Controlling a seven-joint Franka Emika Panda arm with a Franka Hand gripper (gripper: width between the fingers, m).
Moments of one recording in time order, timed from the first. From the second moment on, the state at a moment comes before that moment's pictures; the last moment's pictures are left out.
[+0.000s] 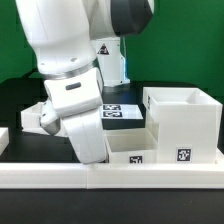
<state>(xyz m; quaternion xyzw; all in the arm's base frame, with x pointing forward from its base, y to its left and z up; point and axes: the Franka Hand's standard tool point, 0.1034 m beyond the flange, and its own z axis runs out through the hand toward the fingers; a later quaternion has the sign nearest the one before) 0.577 -0.042 0.008 -0.67 -0.73 -0.05 0.14</state>
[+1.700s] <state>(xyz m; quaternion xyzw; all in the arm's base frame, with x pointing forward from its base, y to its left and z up) 0.581 0.027 0.015 -0.70 -0.69 -0.05 0.16</state>
